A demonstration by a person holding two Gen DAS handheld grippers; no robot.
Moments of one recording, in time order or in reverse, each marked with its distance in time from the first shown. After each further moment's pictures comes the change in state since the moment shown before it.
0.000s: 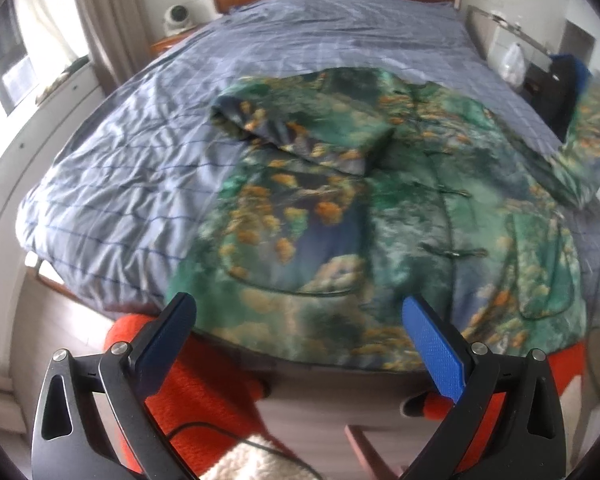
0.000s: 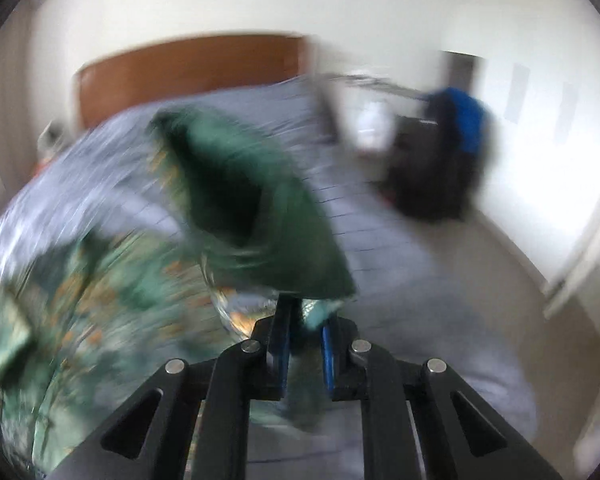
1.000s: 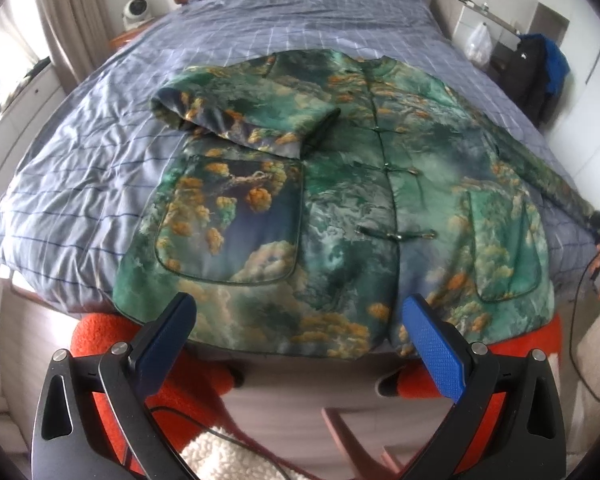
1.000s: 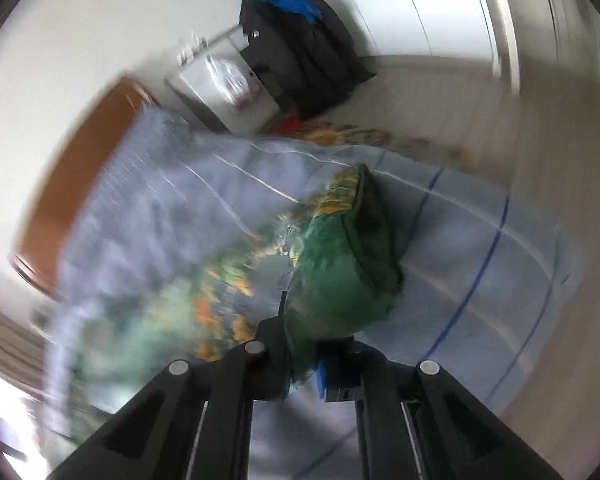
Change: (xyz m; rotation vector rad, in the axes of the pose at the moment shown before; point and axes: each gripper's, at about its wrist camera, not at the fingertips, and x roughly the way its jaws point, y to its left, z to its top) left arm 0.006 -0.032 0.003 0.052 0.062 -0.092; right arm 0.072 -0.207 -0.158 0.670 0.229 0.038
